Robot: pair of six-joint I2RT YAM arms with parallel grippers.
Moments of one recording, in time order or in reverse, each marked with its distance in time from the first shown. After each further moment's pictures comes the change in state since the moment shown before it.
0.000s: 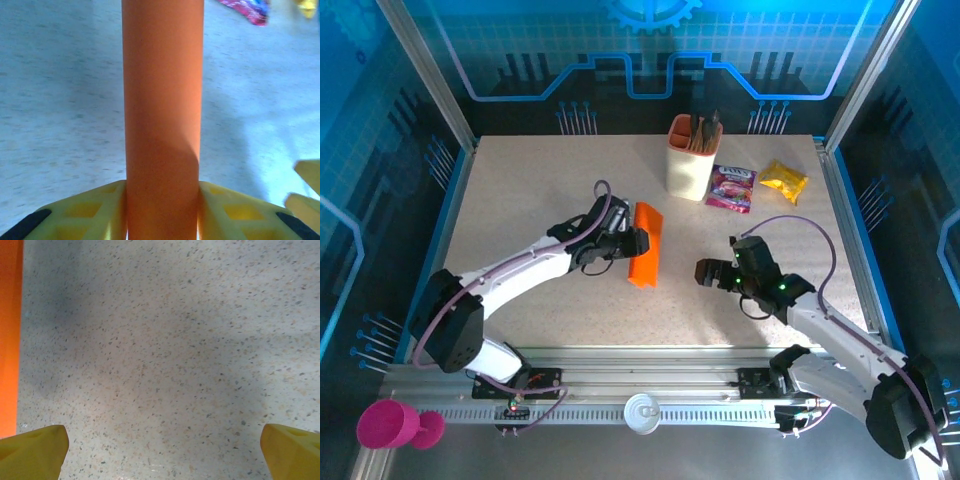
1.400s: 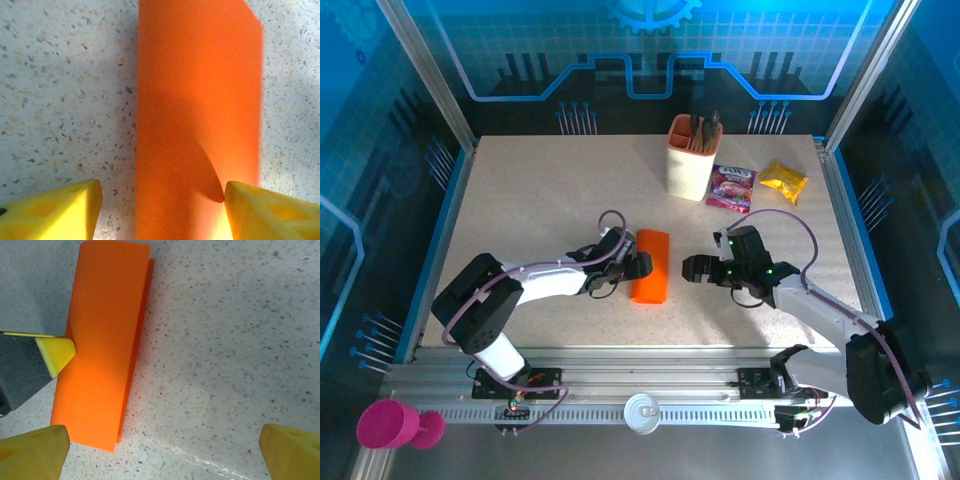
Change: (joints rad) left arm -0.050 0.135 -0.235 0.298 -0.159 -0.052; right arm -0.038 0.215 0.031 0.166 -0.278 -0.060
